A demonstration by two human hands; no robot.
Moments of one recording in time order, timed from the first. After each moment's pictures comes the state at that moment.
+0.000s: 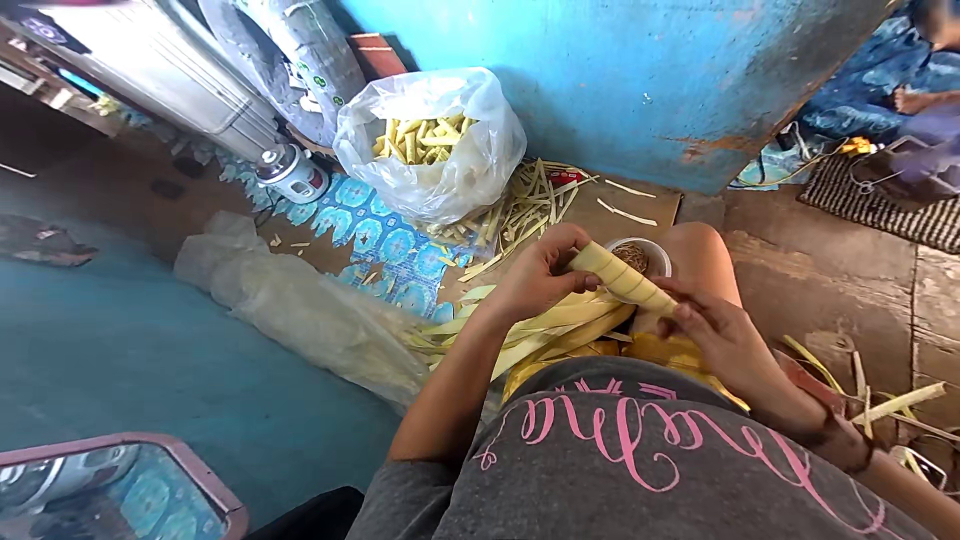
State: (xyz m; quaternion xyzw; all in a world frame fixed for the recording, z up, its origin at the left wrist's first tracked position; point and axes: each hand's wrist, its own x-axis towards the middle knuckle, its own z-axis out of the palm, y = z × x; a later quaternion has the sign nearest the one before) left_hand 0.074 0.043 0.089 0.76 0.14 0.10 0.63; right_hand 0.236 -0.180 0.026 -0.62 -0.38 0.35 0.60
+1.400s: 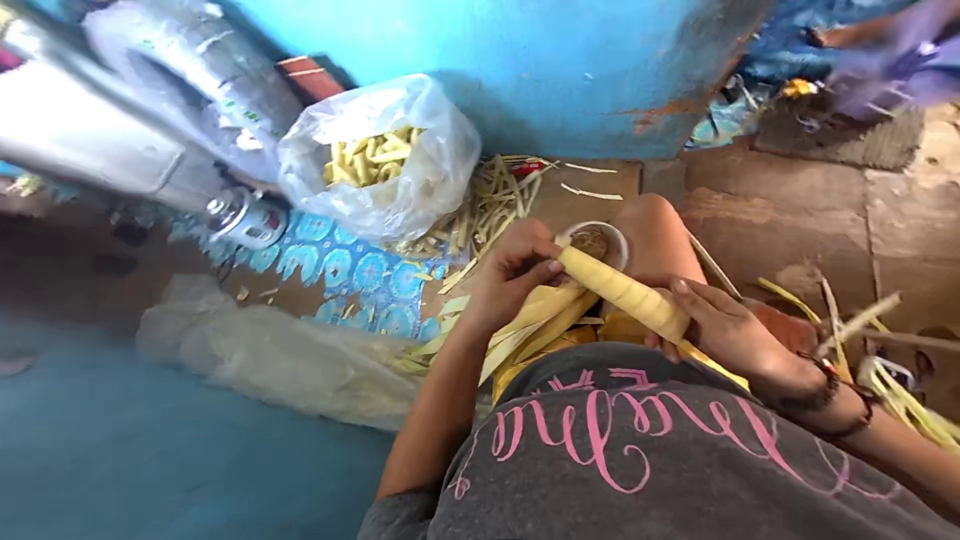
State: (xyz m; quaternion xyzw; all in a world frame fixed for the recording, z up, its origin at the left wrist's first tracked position) left_hand 0.095 0.032 0.066 0.73 0.07 0.14 0.66; right_hand 0.249 -0.217 0.033 -0.55 -0.28 0.47 0.62
